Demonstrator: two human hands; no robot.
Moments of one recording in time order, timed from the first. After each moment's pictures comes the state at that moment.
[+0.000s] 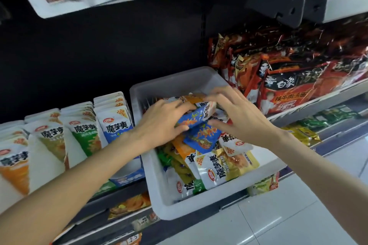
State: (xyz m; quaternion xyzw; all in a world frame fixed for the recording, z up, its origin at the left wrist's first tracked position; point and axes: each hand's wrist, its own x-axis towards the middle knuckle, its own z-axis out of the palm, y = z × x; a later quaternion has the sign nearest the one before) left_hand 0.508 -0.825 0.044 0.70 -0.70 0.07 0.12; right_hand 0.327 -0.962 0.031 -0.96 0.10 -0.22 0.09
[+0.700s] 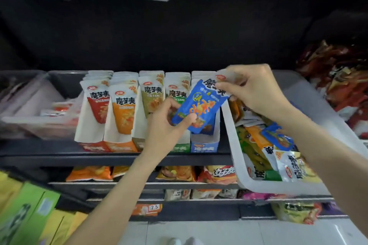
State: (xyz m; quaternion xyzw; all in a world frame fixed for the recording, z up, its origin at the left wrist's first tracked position) left_hand 0.541 -0.641 0.014 0.74 -0.32 -0.02 0.60; right_hand 0.459 -0.831 0.096 -0.92 0.02 -0.27 0.29
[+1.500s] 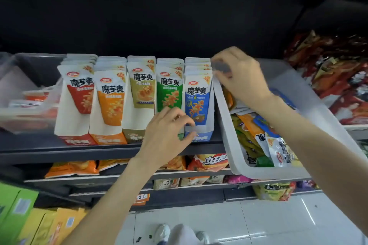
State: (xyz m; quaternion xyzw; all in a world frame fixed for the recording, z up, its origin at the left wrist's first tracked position) left_hand 0.540 -0.637 -0.026 0.81 -0.51 0.11 0.27; right_hand 0.484 -0.846 0.064 -0.95 0.07 -0.29 0.09
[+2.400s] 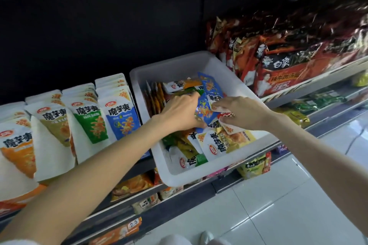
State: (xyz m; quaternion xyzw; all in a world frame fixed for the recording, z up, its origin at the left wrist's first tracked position) left_hand 0.477 -0.843 0.014 0.76 -0.65 -0.05 0.04; right_hand 0.314 -0.959 0.007 -0.97 0.22 0.05 0.09
